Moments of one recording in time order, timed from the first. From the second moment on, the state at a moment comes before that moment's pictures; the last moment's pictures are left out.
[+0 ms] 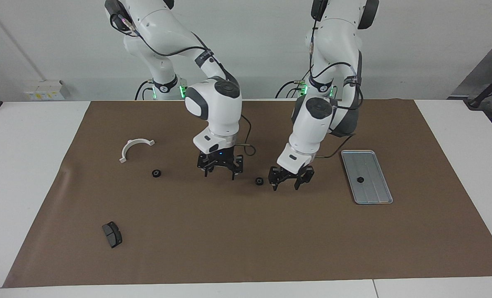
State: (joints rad) left arm -0.53 0.45 0.03 -1.67 -0.10 2.33 -0.43; right arm 0.11 0.35 0.37 -1.77 -0.42 2.20 0.73
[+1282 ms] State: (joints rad) left arm -0.65 0.51 0.03 -1.71 -0.05 2.32 -0.43; right arm 0.10 0.17 -0.04 -2.25 0.13 2.47 -0.56
